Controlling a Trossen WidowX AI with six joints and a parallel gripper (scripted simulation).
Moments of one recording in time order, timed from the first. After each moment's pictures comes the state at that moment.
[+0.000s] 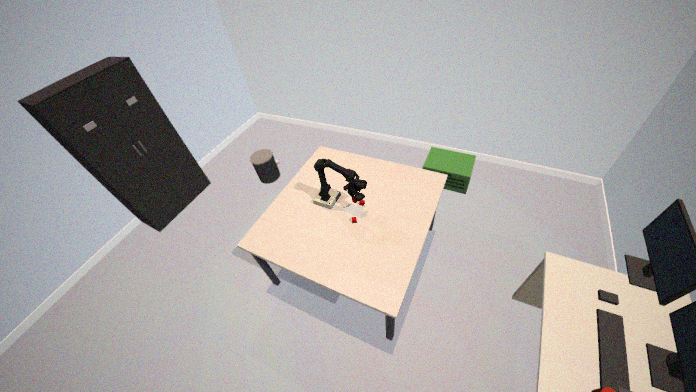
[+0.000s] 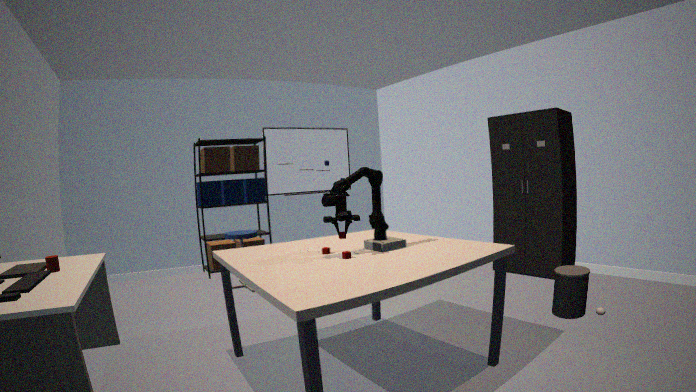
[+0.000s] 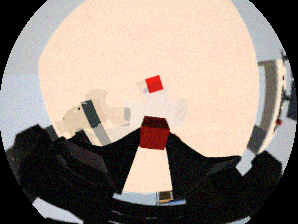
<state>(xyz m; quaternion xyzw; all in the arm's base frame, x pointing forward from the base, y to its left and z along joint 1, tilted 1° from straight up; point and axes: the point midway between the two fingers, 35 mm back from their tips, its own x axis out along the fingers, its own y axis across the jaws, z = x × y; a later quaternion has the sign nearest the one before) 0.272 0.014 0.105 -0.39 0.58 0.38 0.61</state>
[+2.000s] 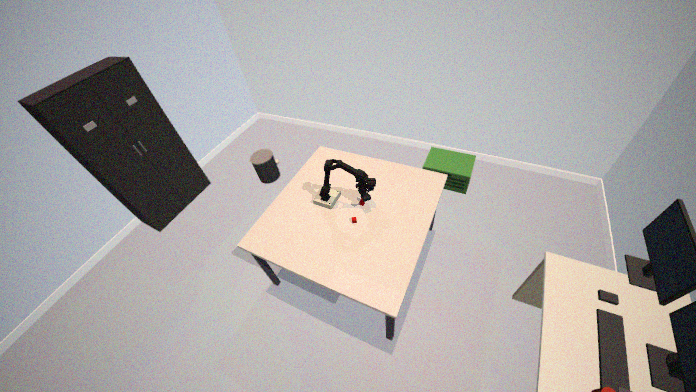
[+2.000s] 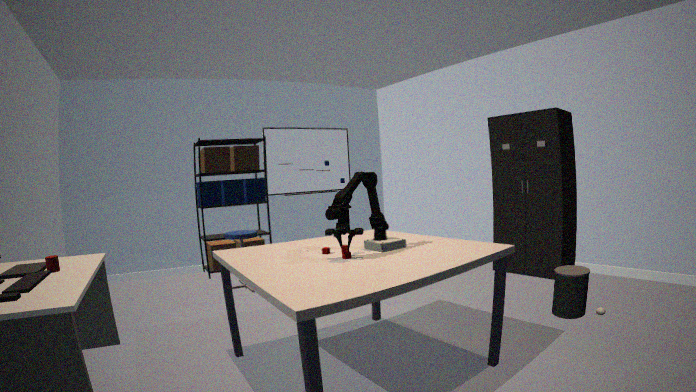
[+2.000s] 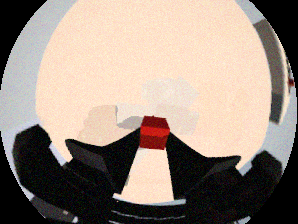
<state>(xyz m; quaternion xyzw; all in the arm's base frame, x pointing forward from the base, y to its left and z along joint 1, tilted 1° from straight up) 0.311 0.091 0.050 -0.27 0.64 0.27 0.66</state>
